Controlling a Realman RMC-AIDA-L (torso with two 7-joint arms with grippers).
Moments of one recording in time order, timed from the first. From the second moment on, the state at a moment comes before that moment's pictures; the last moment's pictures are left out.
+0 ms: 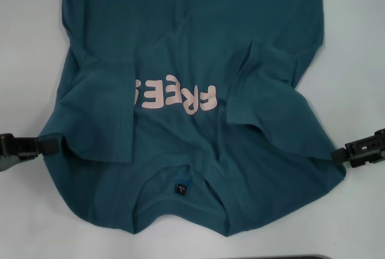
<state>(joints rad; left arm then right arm) -0.34 -2.06 -2.80 -0.85 -0.77 1.88 -2.23 0.54 1.89 -0.61 -0.58 -2.56 -1.74 2.29</state>
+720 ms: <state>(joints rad) -0.34 -2.06 -2.80 -0.85 -0.77 1.88 -2.23 0.58 1.92 -0.63 -0.57 -2.58 -1.72 2.31</state>
